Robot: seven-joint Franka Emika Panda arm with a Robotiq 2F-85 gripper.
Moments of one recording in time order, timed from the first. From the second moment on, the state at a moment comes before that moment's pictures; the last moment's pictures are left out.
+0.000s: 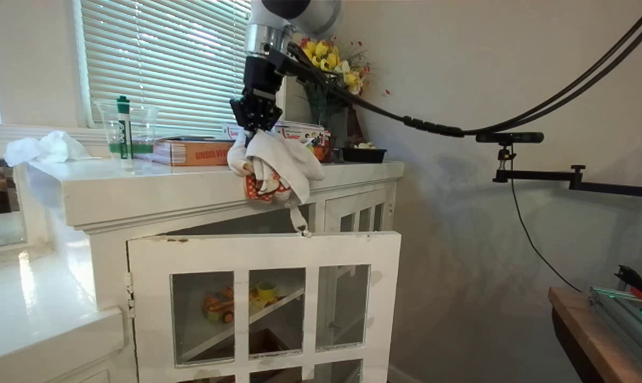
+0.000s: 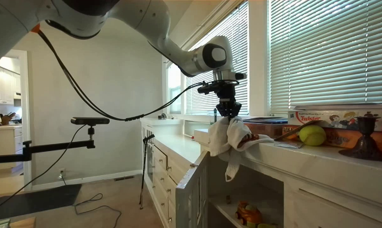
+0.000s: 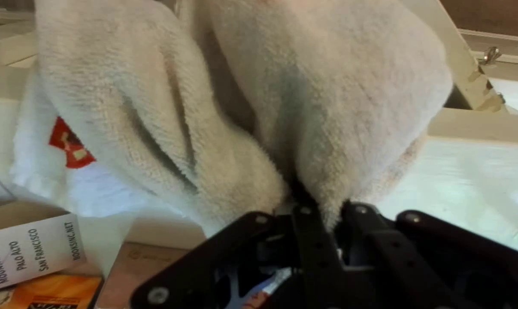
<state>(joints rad) 0.02 0.56 -0.03 -1.32 -0.03 2.10 0.16</state>
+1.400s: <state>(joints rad) -0.11 0.68 -0.13 -1.19 0.01 2.08 0.35</state>
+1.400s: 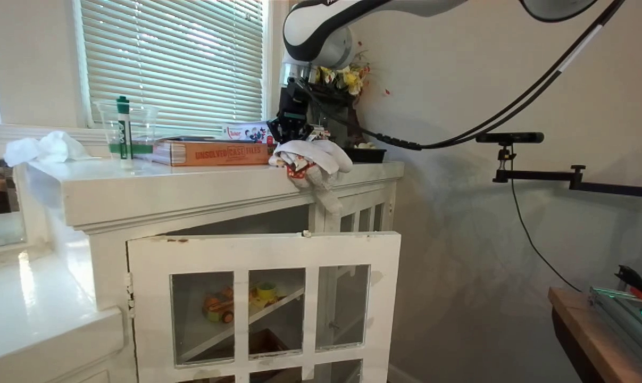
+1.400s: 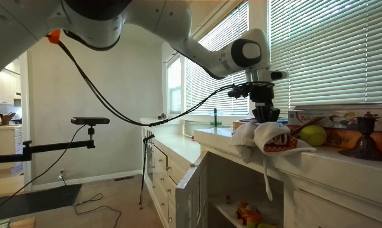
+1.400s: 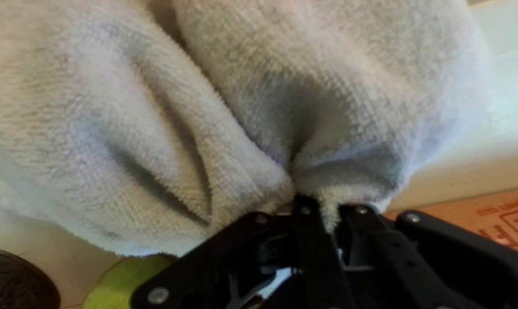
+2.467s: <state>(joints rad) 0.02 0.70 -0.02 -1.16 0.01 2.08 0.29</state>
